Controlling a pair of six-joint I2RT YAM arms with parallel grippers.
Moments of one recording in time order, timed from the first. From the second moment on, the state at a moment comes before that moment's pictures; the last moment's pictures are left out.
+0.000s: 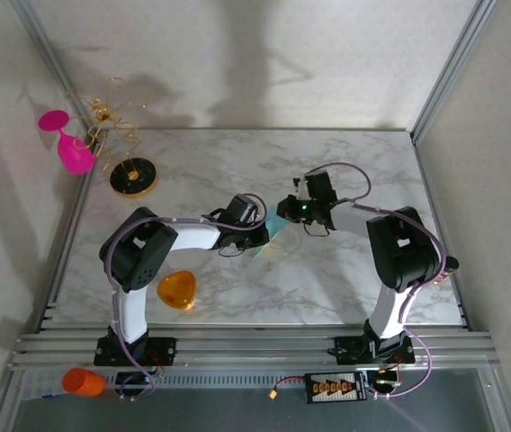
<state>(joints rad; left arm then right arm) -0.66 1.95 1.05 0.02 0.28 -0.84 0.43 1.82 1.00 0.00 -0.48 0.59</state>
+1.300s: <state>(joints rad) -0.66 1.95 1.03 0.04 0.28 -0.83 0.35 1.78 0.93 0.03 -0.41 0.59</state>
